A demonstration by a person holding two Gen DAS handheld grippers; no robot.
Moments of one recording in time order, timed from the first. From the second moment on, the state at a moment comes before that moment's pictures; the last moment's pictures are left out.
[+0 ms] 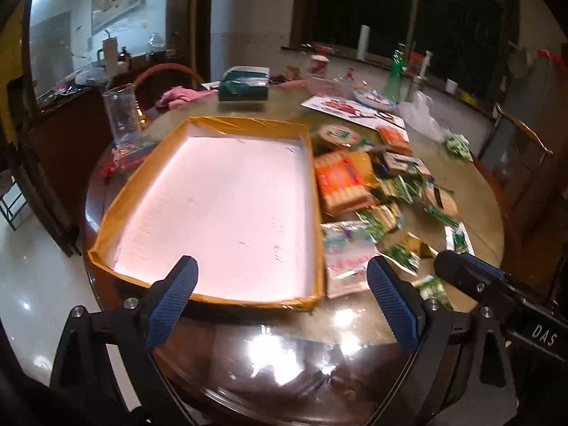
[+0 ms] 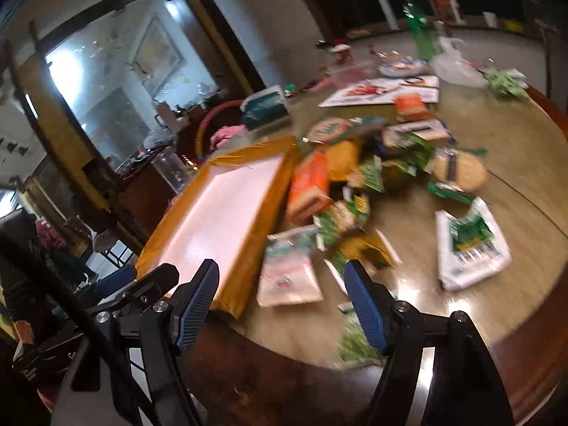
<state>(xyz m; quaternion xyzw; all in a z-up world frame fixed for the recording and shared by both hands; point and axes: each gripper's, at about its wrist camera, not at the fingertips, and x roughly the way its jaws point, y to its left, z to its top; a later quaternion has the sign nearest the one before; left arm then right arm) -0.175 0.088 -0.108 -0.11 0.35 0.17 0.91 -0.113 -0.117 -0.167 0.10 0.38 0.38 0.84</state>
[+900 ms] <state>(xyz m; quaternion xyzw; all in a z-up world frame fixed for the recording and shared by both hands) -0.175 0.053 -0.115 -0.09 0.36 0.16 0.91 -0.101 -0.116 -0.144 0.09 0.41 0.36 0.83</state>
